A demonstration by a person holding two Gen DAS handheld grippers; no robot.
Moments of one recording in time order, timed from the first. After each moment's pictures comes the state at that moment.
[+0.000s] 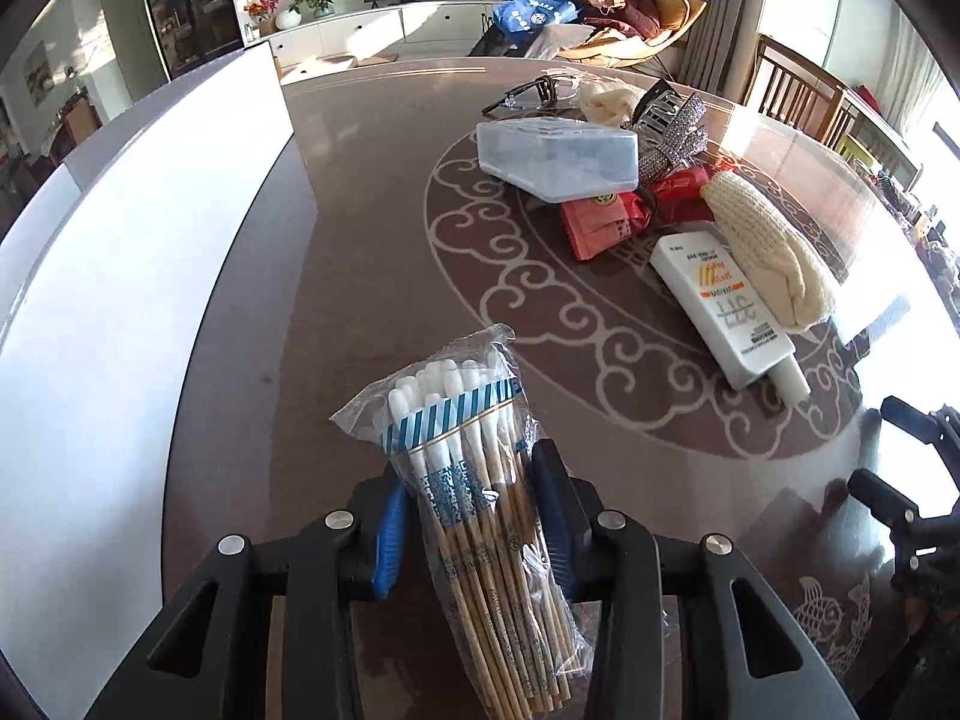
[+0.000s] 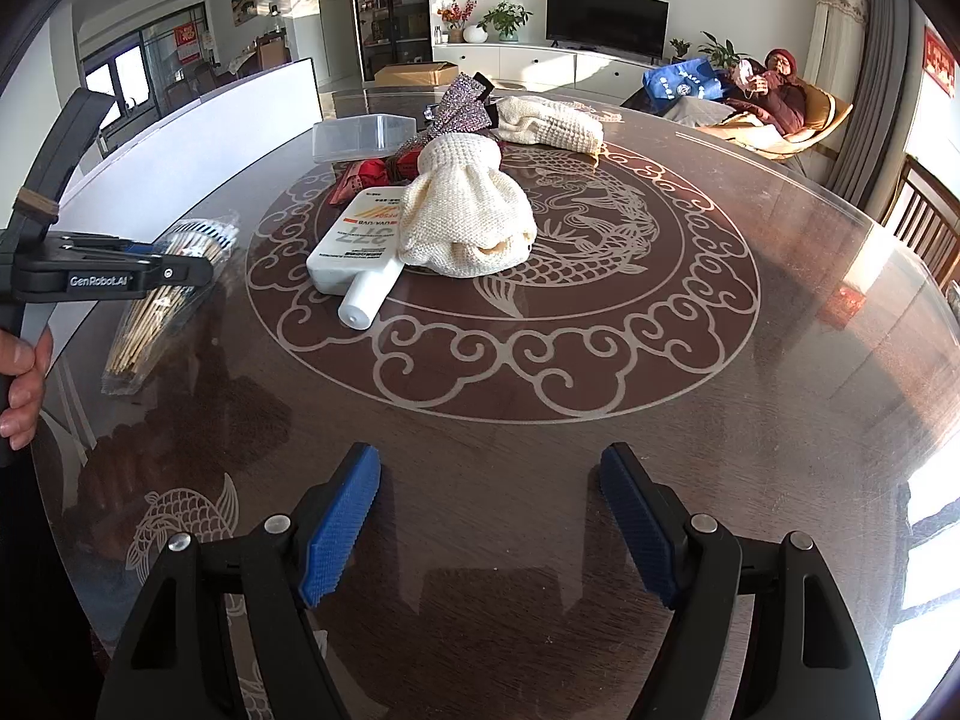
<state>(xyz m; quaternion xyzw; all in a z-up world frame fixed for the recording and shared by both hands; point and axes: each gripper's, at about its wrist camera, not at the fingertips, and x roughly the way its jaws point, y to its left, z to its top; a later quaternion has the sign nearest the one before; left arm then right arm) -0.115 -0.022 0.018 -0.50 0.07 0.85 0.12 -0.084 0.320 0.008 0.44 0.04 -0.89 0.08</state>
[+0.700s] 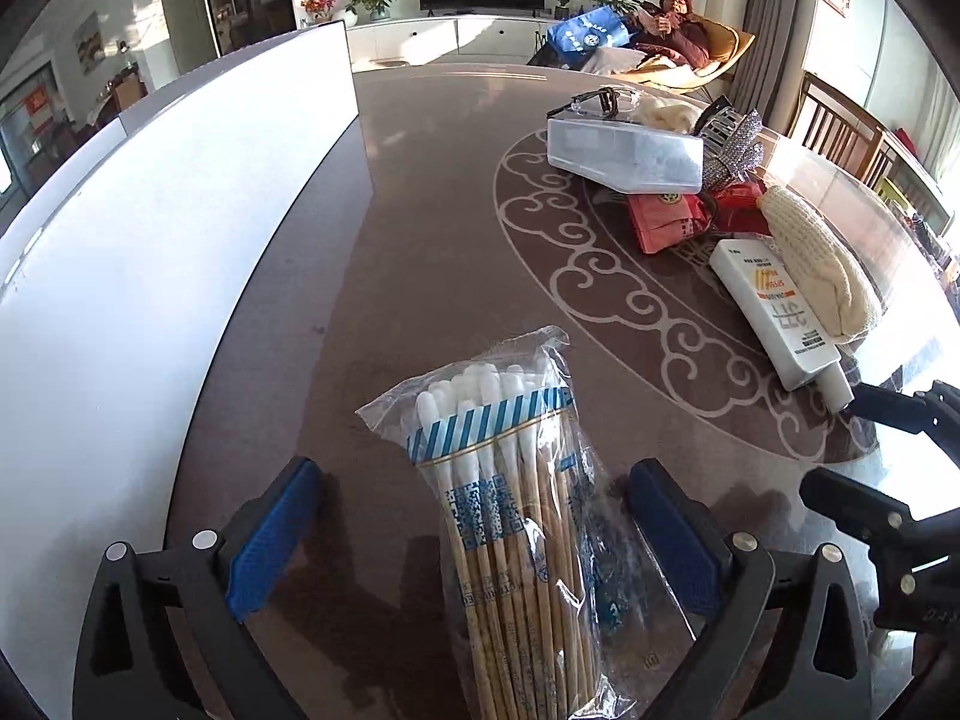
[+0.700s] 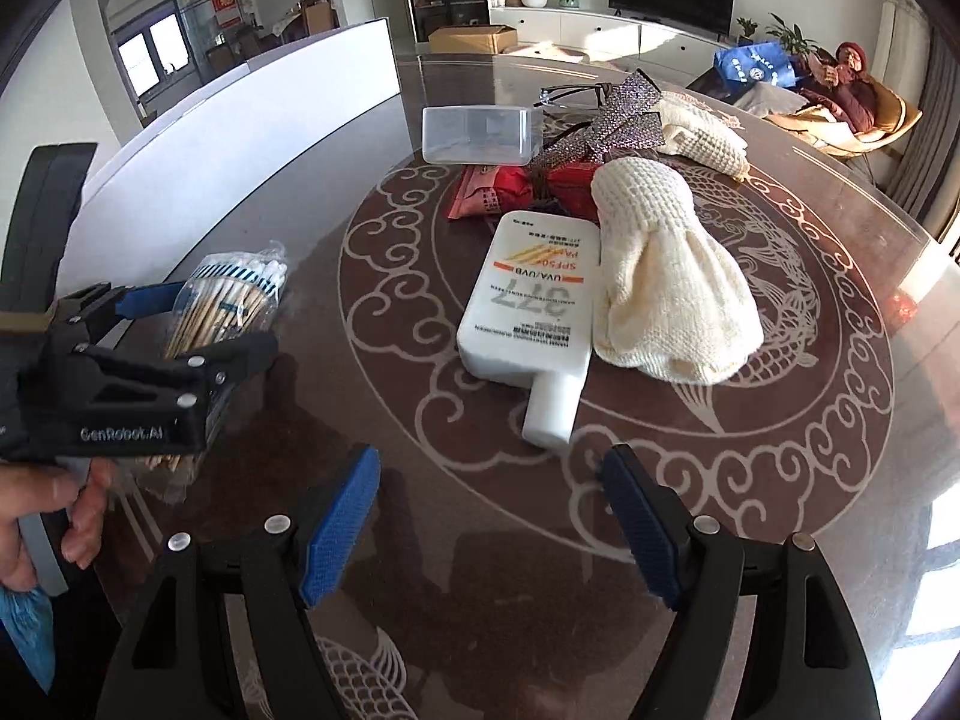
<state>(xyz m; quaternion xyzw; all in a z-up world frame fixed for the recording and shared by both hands) -0.111 -0.037 0.000 -0.48 0.04 0.87 0.07 -0.163 0.238 0.011 0.50 0.04 -0.86 0.14</state>
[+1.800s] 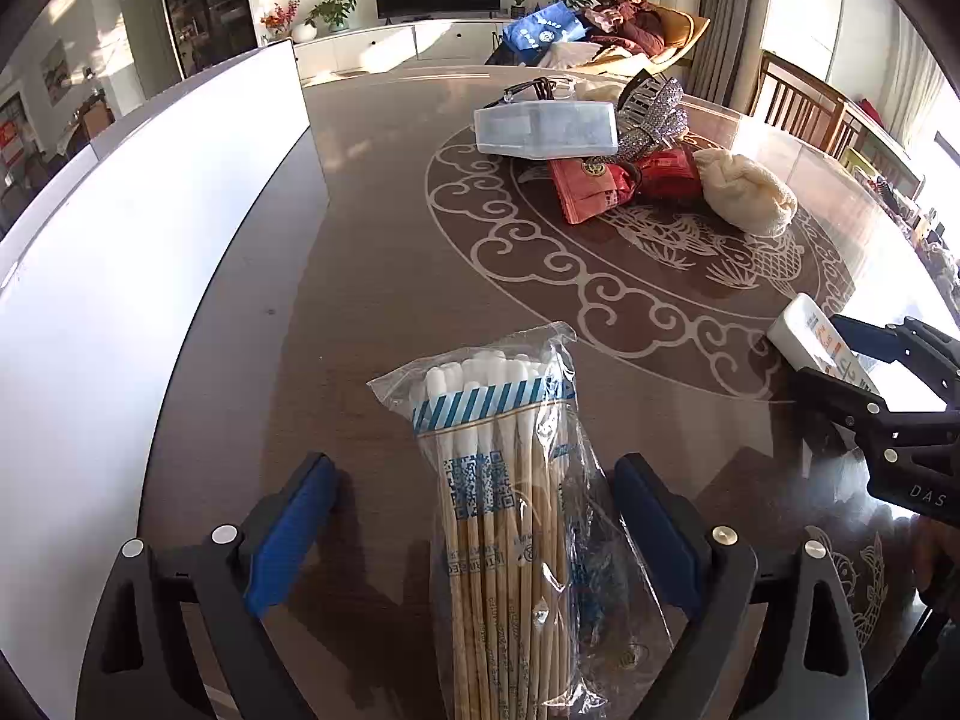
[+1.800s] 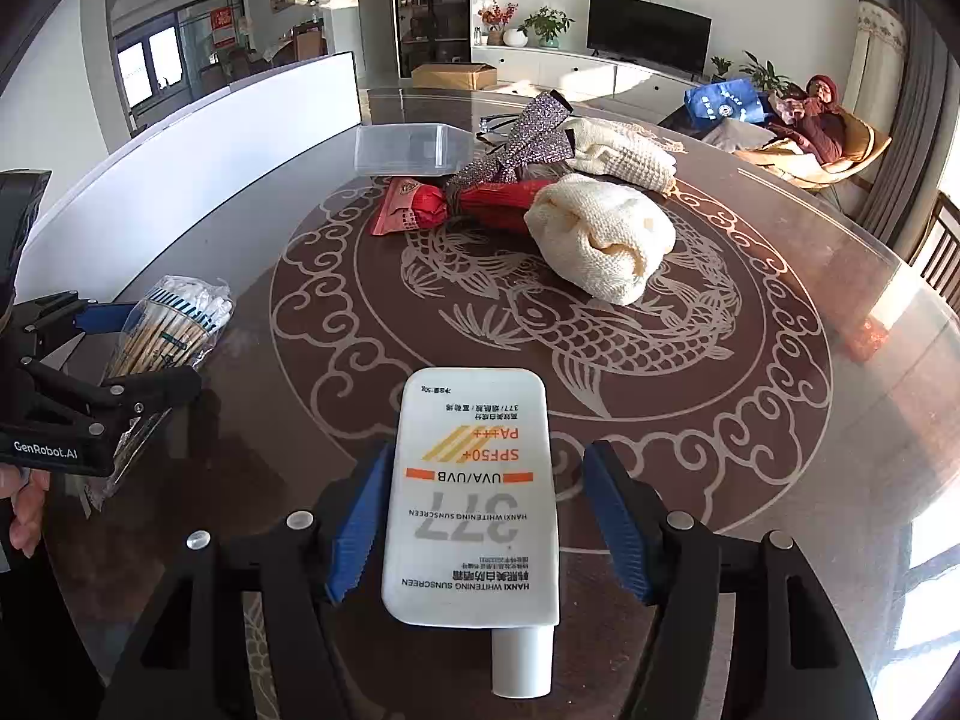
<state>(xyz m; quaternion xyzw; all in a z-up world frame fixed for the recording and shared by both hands) -0.087 -0.023 0.002 -0.47 0.07 0.87 0.11 -0.130 0.284 0.008 0.44 0.06 -0.89 0.12</state>
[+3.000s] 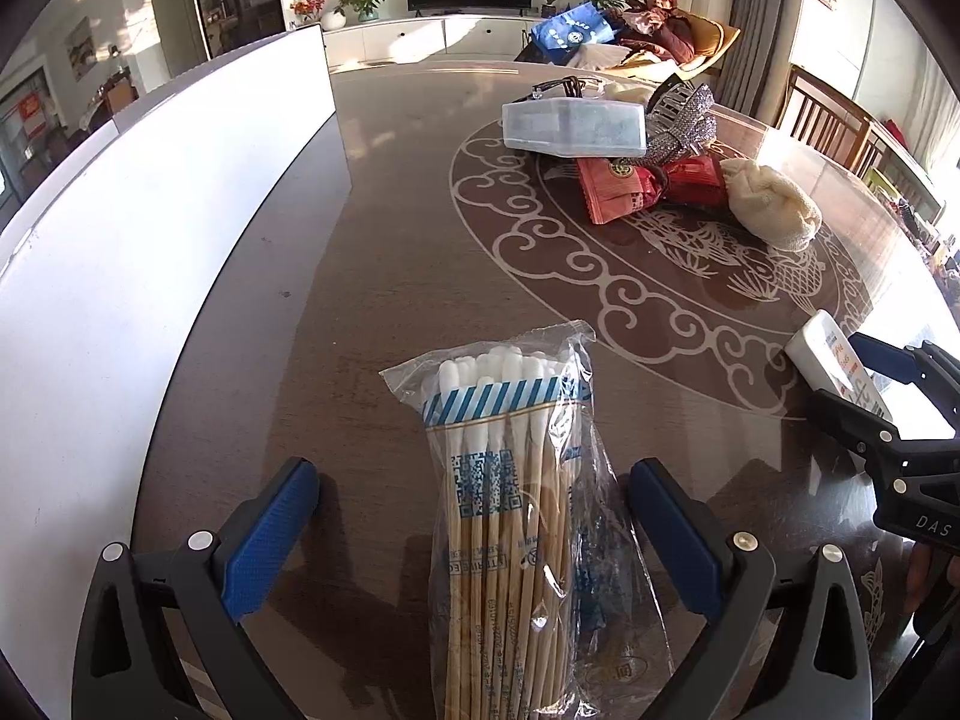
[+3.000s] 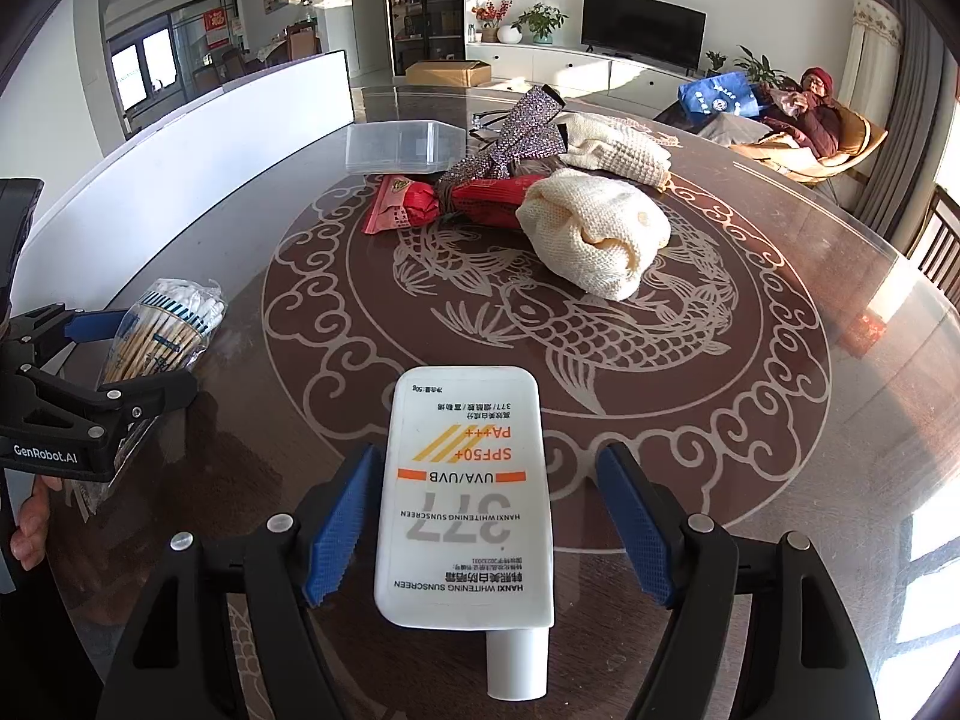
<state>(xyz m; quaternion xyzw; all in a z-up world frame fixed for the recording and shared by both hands) -0.093 -0.017 -0.005 -0.48 0.05 0.87 0.08 -0.132 0.287 0.006 0.44 0.06 -0.89 0.11</state>
